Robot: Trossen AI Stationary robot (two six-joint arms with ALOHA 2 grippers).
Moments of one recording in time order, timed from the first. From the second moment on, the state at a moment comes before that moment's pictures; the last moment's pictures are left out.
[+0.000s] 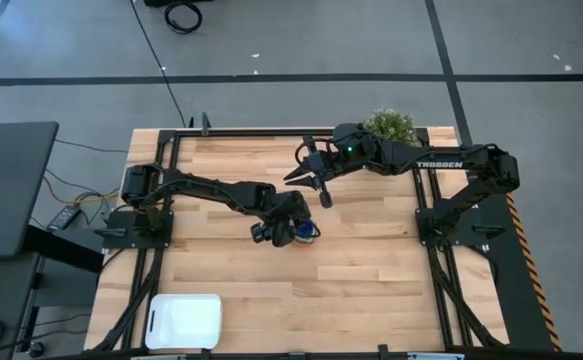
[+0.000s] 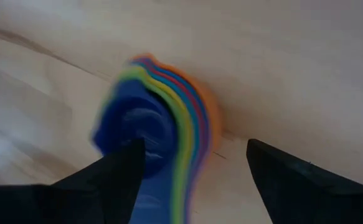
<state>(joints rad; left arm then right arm) -0.01 1.87 1.33 -0.52 0.10 1.24 -0.20 1.47 1.21 -0.01 -0.39 -0.29</state>
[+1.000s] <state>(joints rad) 0.03 1.93 1.33 -0.48 0.08 1.61 -0.20 1.47 1.21 0.03 -0.39 -0.29</state>
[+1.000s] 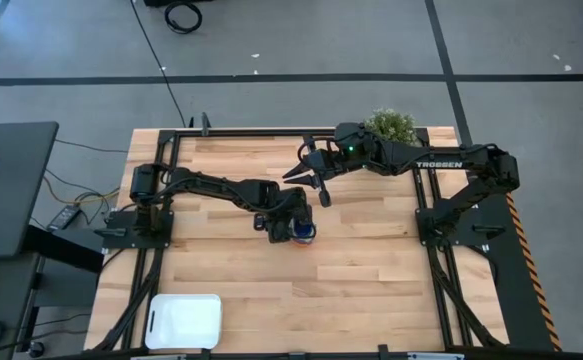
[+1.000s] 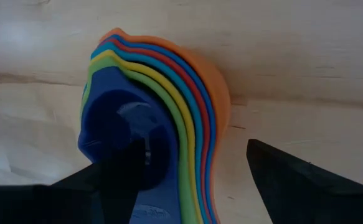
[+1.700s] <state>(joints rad) 0.03 1.95 1.33 -0.46 0.10 1.60 -0.20 1.47 1.21 0.03 -0.39 -0.29</state>
